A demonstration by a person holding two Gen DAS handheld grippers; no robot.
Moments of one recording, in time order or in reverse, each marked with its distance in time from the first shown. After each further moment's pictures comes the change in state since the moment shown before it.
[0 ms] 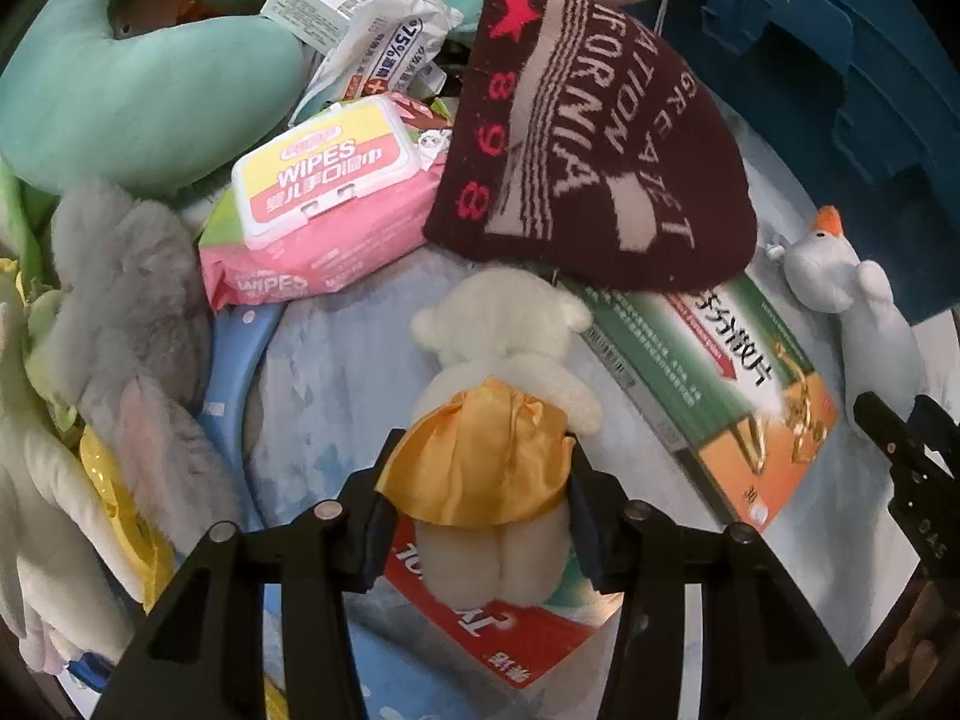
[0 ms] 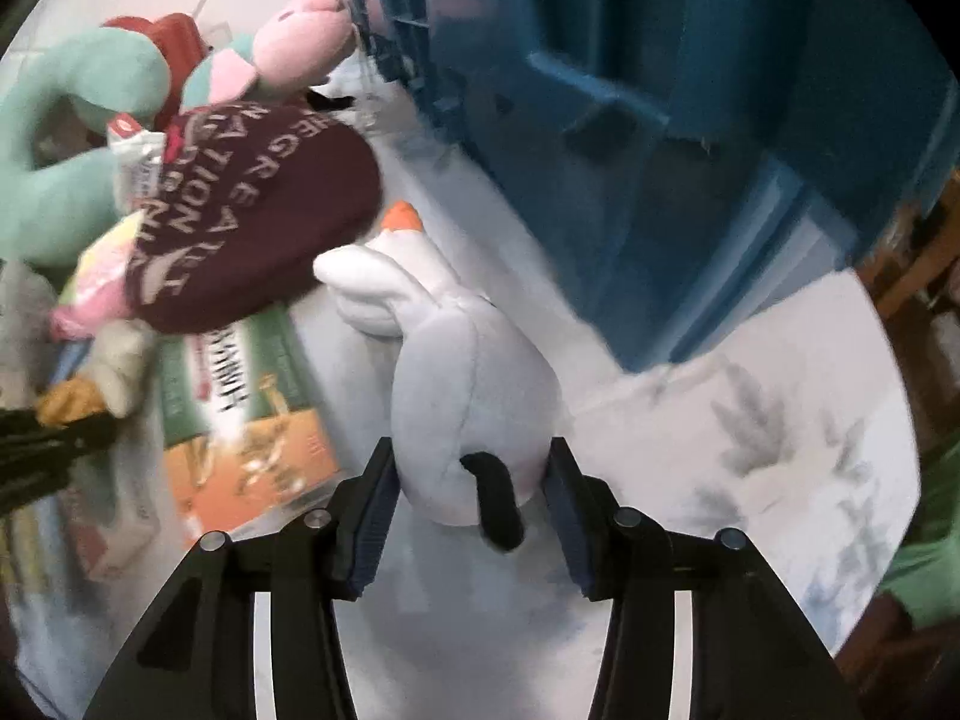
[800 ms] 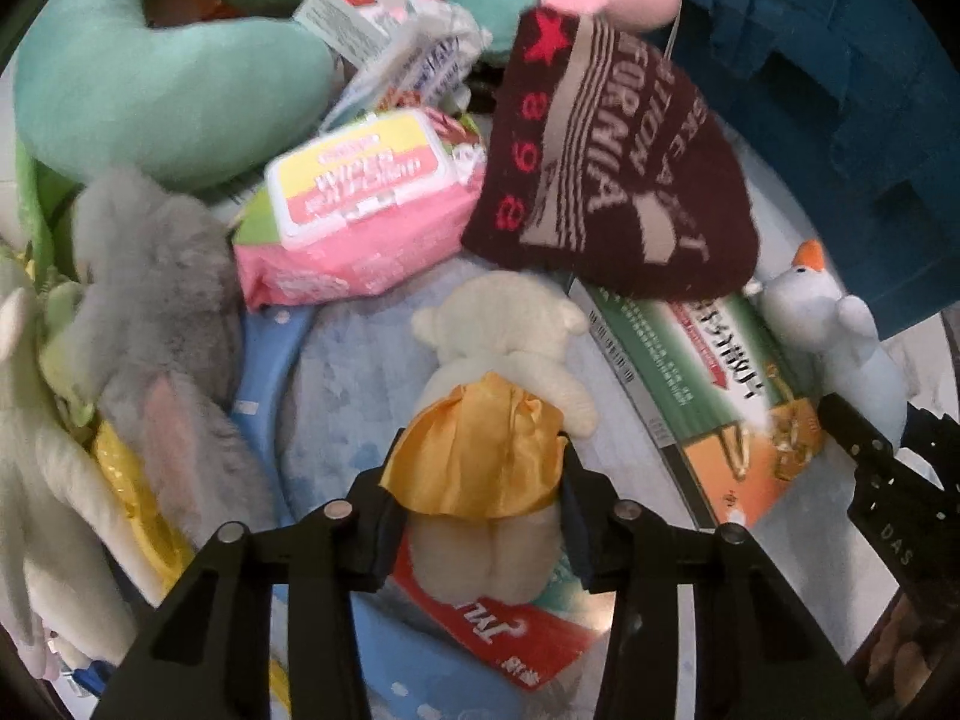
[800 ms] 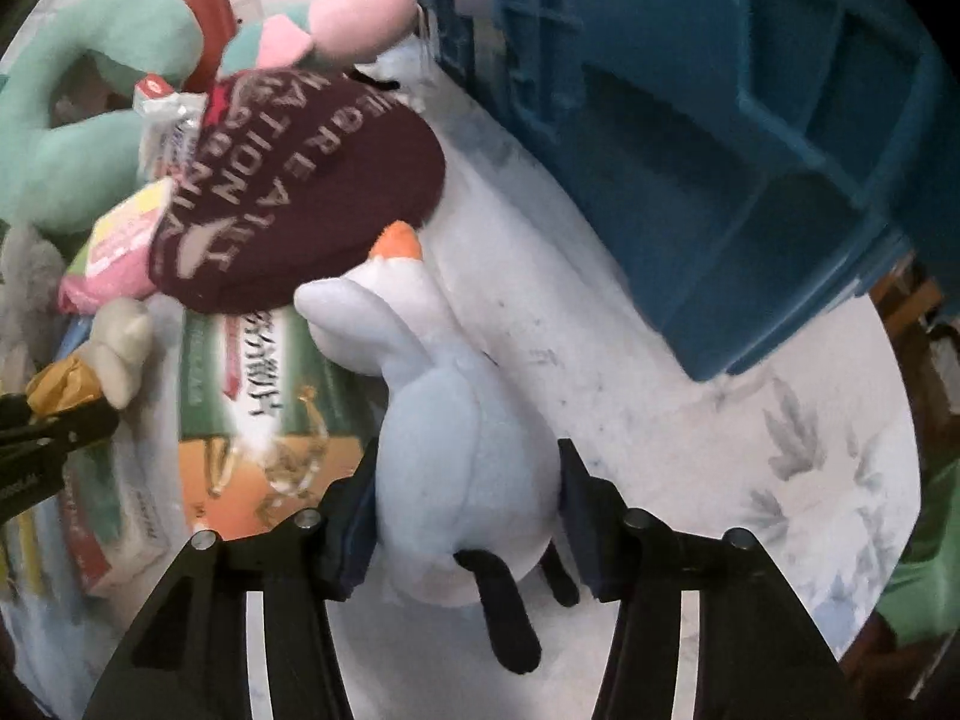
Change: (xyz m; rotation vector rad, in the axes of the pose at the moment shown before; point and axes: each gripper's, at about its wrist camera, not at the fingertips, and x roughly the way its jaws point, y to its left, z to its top) left arm -0.023 0.030 -0.014 -0.011 -0.061 -0.027; right arm 0.003 0.037 0.005 -0.054 -0.001 -0.020
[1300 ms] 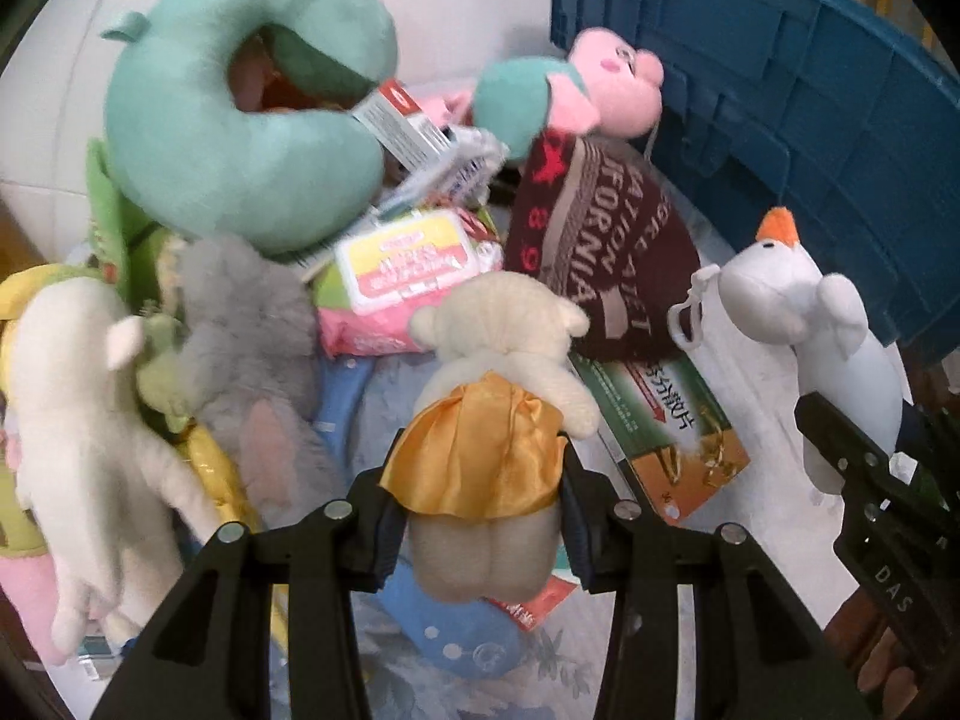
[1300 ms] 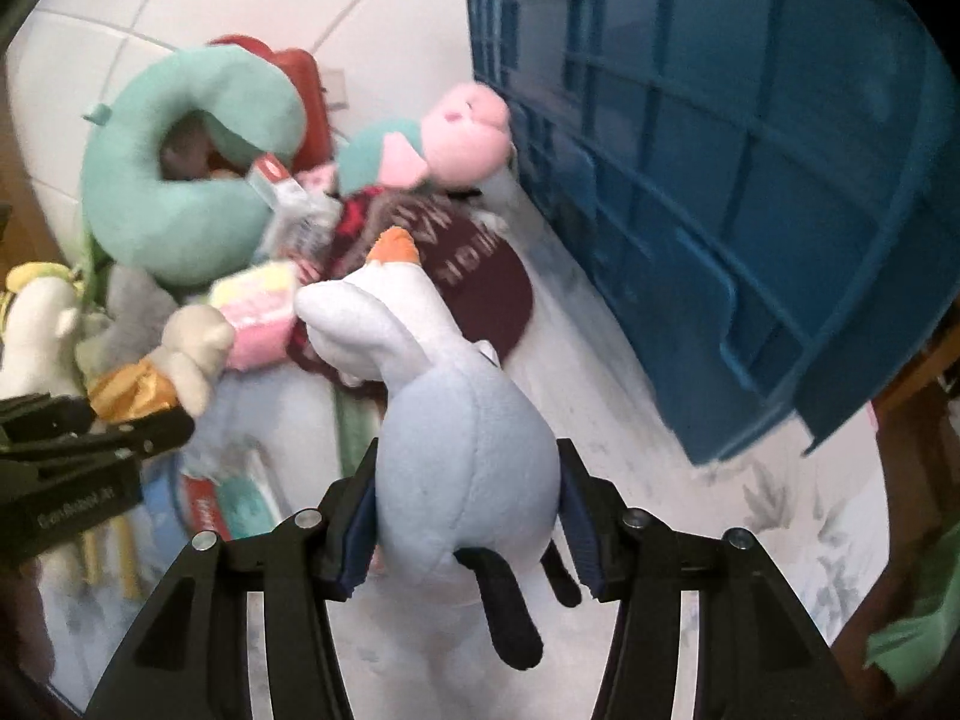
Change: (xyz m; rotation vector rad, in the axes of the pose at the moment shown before) left arm -0.068 0.007 0.013 -0.042 -0.117 -0.010; right arm -0.093 0.039 0.024 -0.080 -0.159 0.080
